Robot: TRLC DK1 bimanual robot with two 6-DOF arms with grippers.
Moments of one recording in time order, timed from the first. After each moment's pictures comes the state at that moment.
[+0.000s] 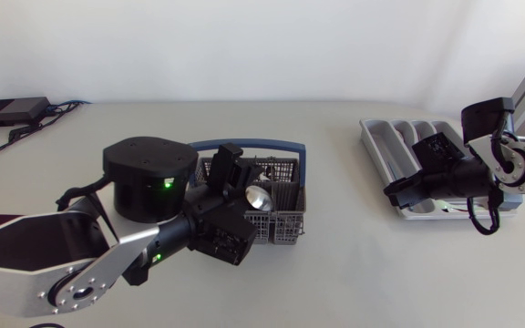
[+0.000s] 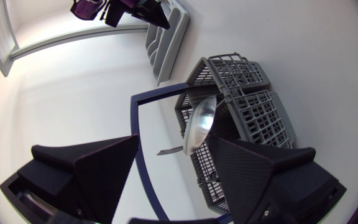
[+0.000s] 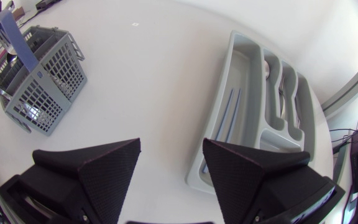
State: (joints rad) left arm -0.85 1.37 0.65 0.32 -0.19 1.60; right arm -0.07 1.46 0.77 -0.22 -0.20 -0.41
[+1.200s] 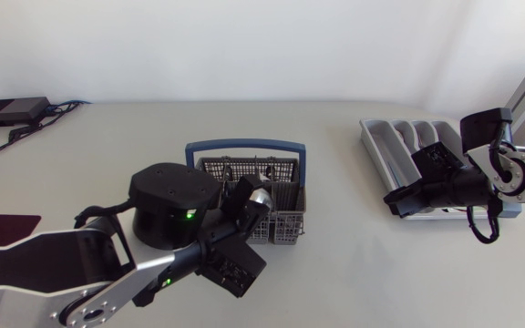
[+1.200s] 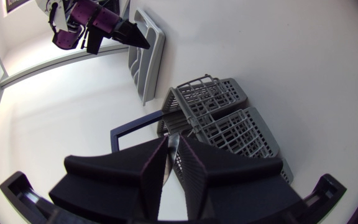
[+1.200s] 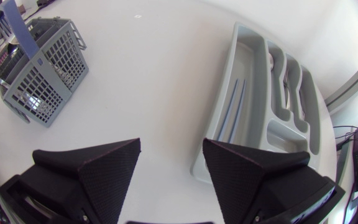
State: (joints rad) left arm -0.93 1.41 0.62 0.29 -0.18 1.66; right arm -0.08 1.46 0.73 -0.21 -0.20 -0.42
